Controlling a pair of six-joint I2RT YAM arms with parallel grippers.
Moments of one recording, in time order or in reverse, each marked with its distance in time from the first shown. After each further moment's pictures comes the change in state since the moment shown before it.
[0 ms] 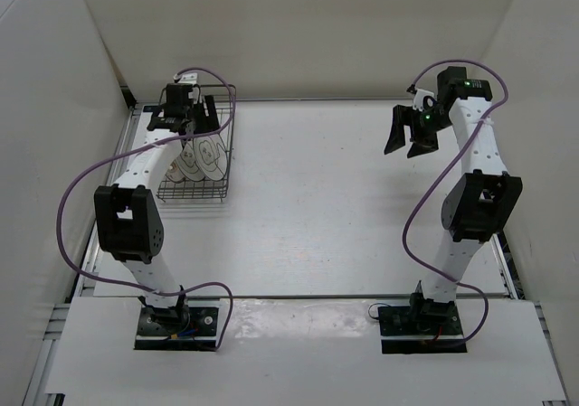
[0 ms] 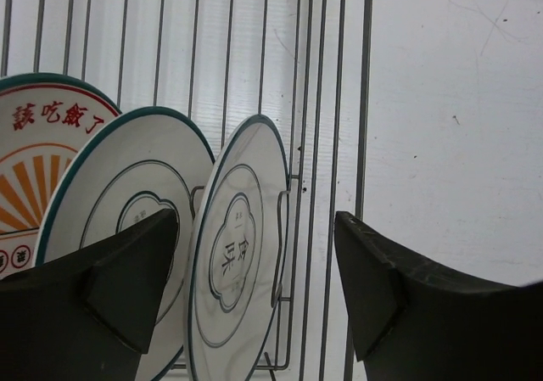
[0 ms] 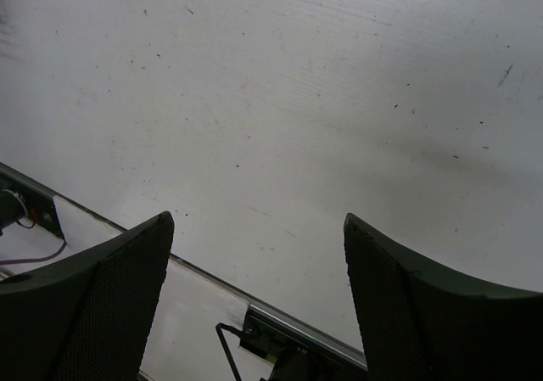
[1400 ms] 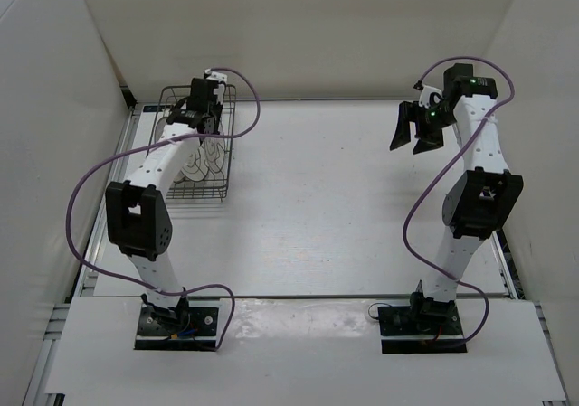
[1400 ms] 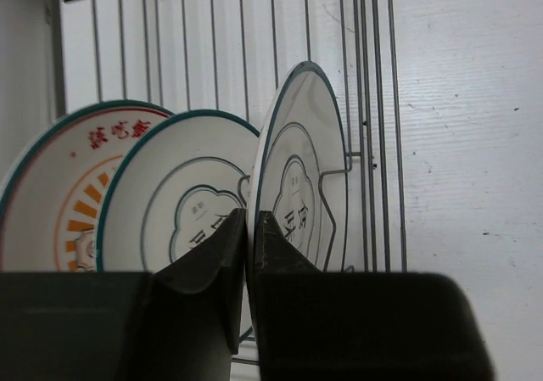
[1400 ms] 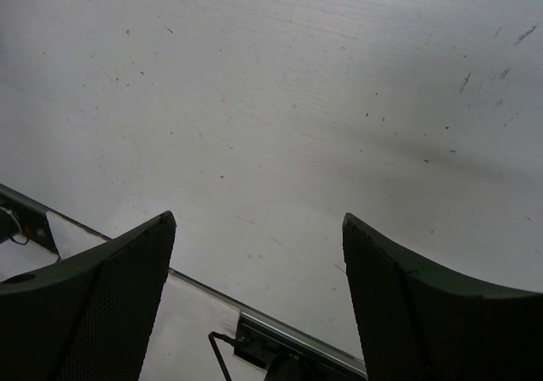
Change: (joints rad) left arm -0.125 0.045 0.097 -0.128 -0.240 0.273; right arm -0.034 0.035 0.045 0.001 0.019 -0.003
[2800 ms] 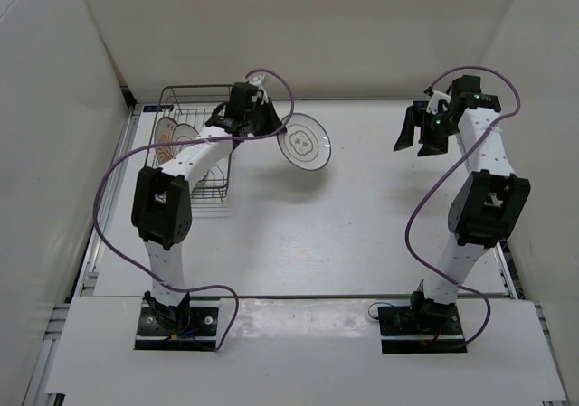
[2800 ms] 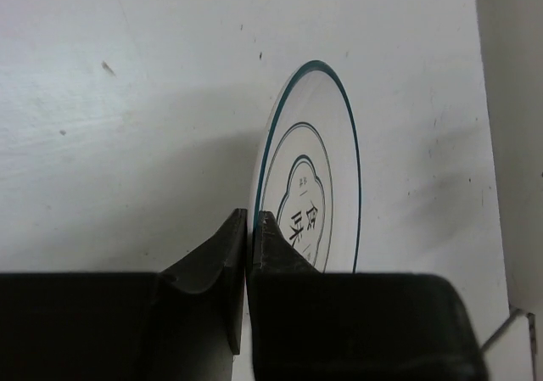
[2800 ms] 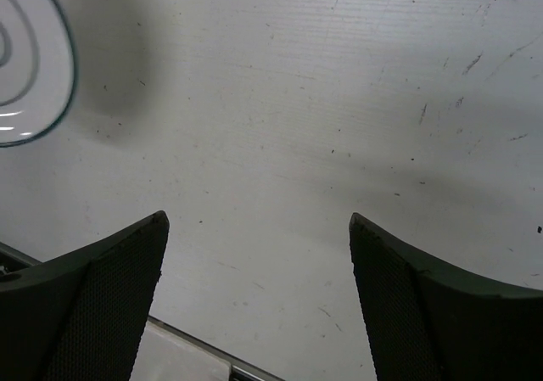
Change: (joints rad) left arm -0.182 0.142 0.066 0.237 0.529 -0.600; right arm -0.052 -0.071 -0.225 0.269 0.000 0.065
